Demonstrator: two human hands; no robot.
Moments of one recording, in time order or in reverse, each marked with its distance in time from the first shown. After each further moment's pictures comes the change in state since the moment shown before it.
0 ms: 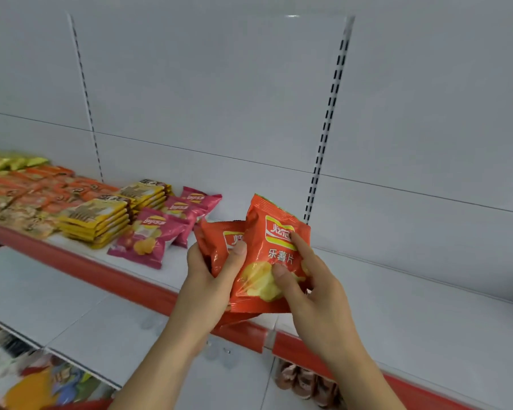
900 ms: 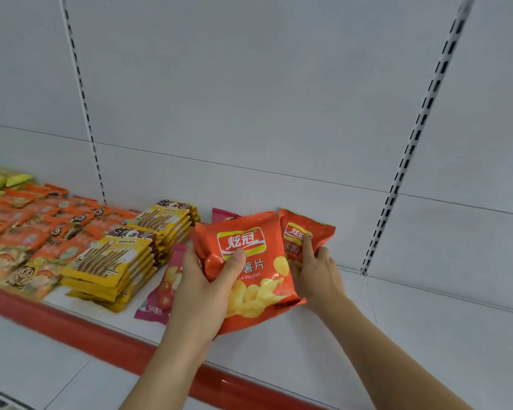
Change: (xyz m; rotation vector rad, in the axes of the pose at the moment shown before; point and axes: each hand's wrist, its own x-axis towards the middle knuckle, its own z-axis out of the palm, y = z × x) left_hand 0.154 0.002 -0.098 -0.015 0.007 0.027; right_hand 0.194 0.103 0.136 -0.975 -0.046 0.279
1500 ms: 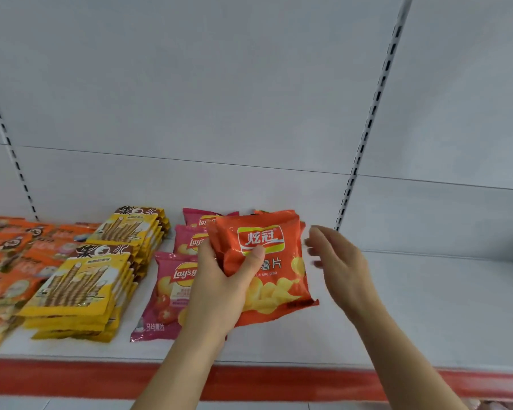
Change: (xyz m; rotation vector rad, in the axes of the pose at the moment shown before) left_hand 0.016 0.006 -0.010 0.045 -0.317 0.013; right_hand -0.100 -0.033 -0.073 0.725 0.335 0.169
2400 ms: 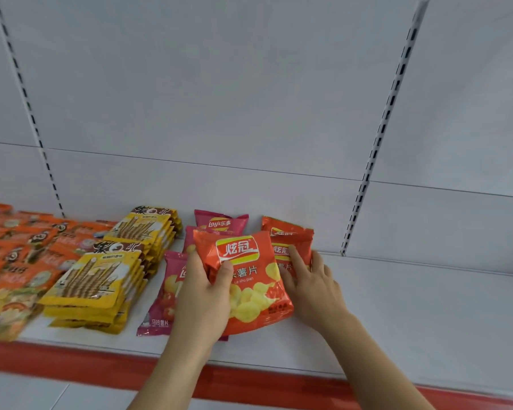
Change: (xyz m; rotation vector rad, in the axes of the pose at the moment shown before) left_hand 0.001 -0.014 -0.013 0.249 0.173 0.036; right_hand 0.015 0.041 0.047 -0.765 -0.341 -0.033
